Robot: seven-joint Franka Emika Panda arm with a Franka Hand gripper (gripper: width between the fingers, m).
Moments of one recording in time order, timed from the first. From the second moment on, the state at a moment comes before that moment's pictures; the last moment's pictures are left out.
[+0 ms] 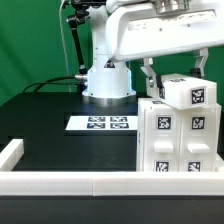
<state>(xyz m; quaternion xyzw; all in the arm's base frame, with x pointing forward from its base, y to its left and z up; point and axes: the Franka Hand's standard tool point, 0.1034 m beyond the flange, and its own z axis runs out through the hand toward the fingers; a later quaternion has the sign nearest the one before) 0.614 0.075 0.163 -0.99 -0.05 -0.11 0.07</state>
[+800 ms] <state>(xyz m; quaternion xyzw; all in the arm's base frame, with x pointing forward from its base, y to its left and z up) 0.619 0.071 0.165 -0.97 0.20 -0.12 0.11</state>
